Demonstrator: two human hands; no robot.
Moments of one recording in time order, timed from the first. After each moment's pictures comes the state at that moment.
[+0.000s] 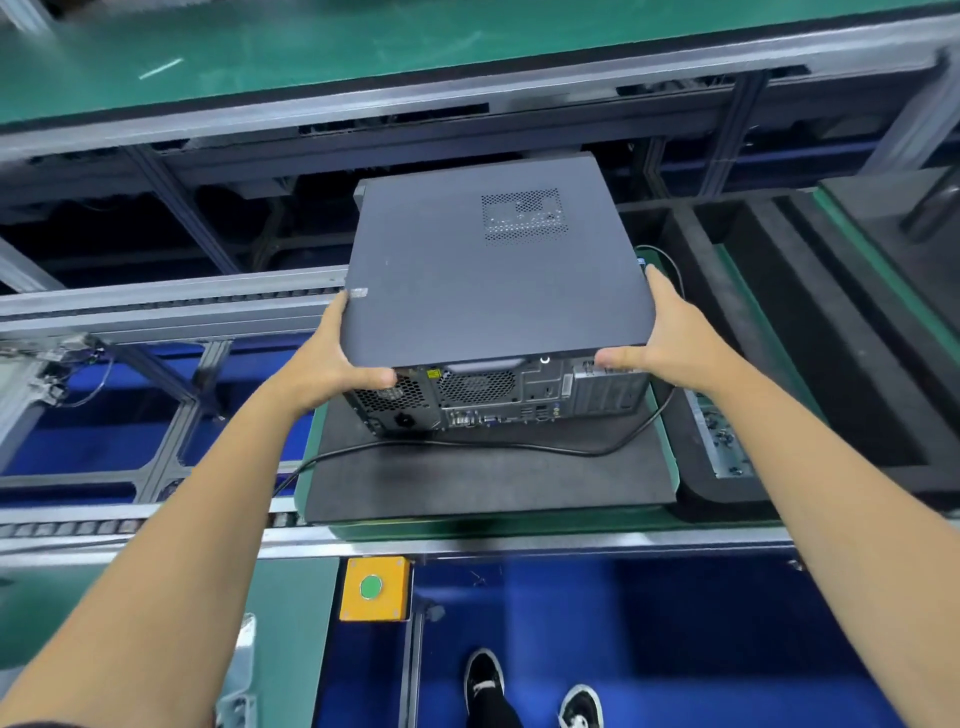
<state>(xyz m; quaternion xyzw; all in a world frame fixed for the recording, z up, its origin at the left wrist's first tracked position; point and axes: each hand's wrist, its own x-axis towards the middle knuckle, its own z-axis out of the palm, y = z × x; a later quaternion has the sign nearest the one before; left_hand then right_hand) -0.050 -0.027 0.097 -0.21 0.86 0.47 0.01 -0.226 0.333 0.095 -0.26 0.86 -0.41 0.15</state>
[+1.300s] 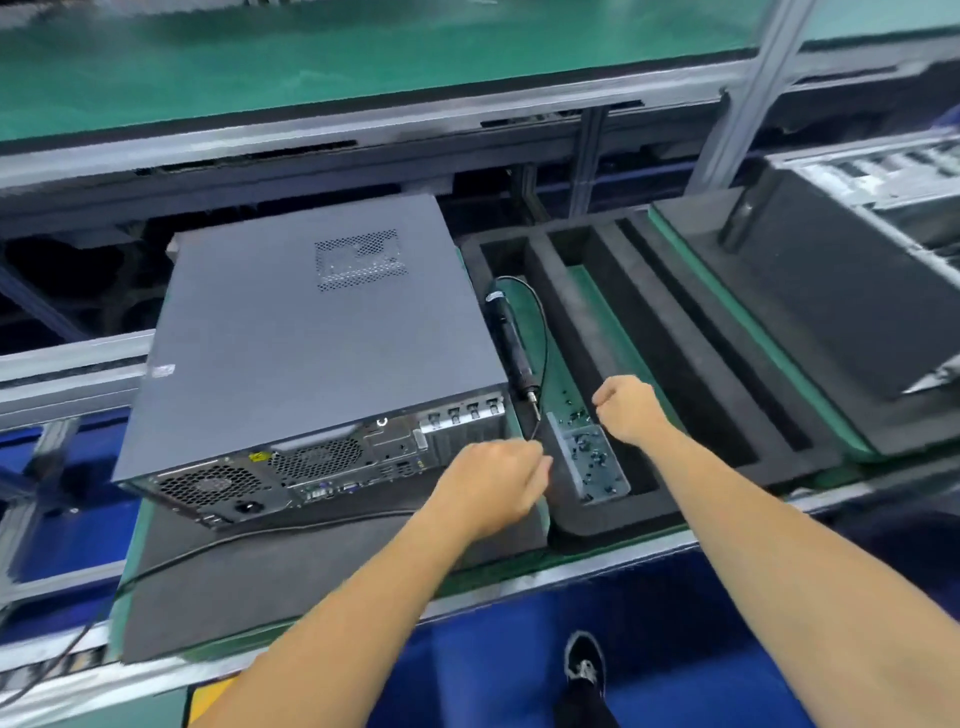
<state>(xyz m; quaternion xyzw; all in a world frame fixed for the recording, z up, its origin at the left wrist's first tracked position) -0.154 0.259 0.035 0.16 0.98 0.15 0.02 -0.287 0.440 0.012 0.03 0.94 -0.31 0.15</state>
